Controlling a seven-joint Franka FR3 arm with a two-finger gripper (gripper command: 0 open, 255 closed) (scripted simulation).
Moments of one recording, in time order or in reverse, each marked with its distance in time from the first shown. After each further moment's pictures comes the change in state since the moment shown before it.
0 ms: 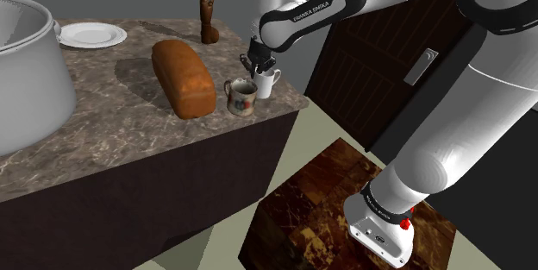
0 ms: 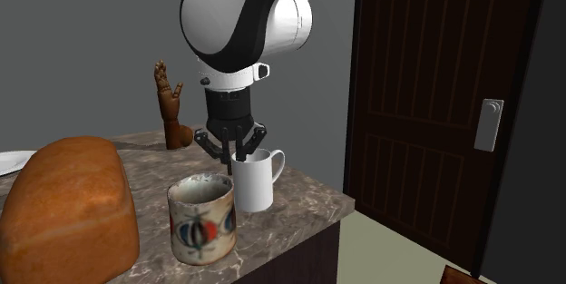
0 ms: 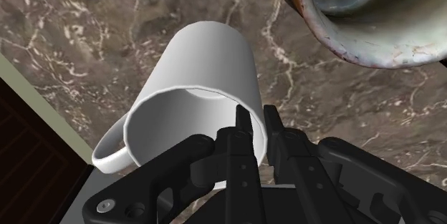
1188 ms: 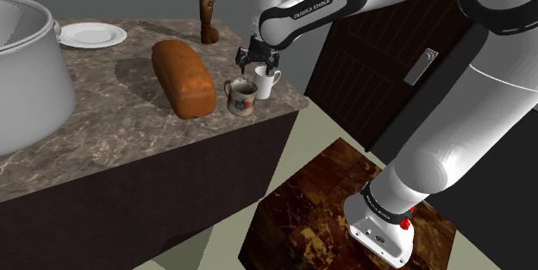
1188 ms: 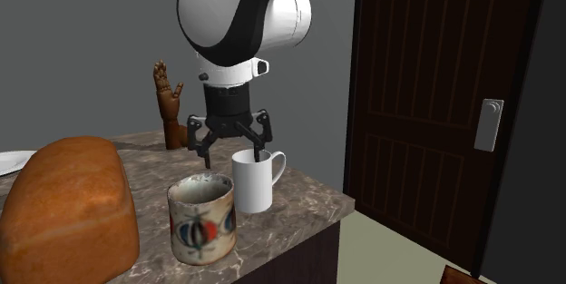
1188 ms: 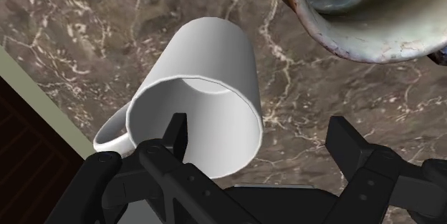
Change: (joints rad) arm 0.001 -0.008 0.002 0.008 0.006 -0.016 -0.003
